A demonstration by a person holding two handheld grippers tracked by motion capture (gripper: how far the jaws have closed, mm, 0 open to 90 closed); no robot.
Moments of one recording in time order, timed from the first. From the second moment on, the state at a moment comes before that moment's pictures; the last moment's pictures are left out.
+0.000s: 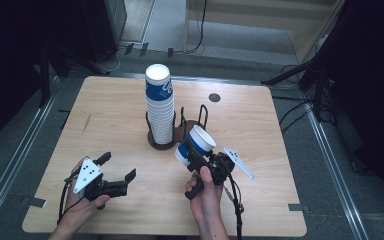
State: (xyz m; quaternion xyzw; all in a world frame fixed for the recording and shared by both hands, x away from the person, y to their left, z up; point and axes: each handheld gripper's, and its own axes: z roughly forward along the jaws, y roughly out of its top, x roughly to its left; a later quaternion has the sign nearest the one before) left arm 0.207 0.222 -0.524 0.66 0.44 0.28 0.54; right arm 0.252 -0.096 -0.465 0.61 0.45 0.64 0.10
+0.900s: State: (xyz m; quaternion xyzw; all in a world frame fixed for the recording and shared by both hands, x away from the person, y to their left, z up) left arm 0.192 0.282 -0.546 0.66 0.50 0.31 0.47; right arm 0.250 -0.122 -0.465 0.58 0.51 0.59 0.23
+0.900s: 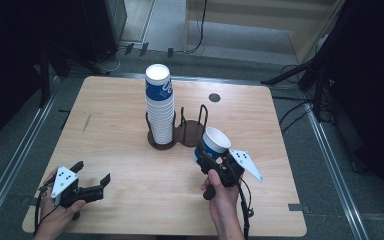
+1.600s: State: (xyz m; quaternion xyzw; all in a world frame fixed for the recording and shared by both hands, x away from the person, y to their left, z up) left arm 0.201 0.310 -0.551 0.63 0.55 0.30 0.46; right arm 0.264 -0.143 -0.476 0.53 0.53 0.54 0.39
